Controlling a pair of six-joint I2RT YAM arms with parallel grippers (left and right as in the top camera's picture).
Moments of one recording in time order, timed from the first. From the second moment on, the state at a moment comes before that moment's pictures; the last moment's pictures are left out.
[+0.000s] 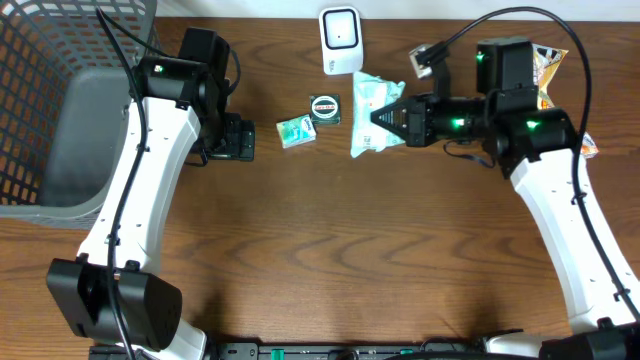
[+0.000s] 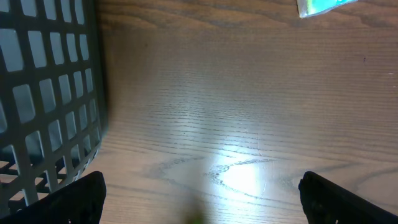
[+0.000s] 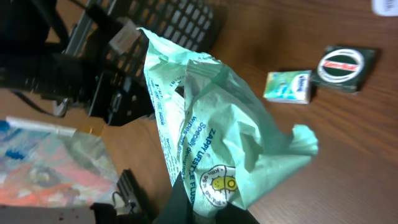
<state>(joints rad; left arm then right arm) -0.17 1.72 1.70 -1.41 -0.09 -0.15 0.21 1.51 1.41 -0.70 -0.87 0.20</state>
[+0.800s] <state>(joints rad) -0.17 1.72 1.70 -1.41 -0.09 -0.15 0.24 1.51 1.41 -0.73 -0.89 0.21</state>
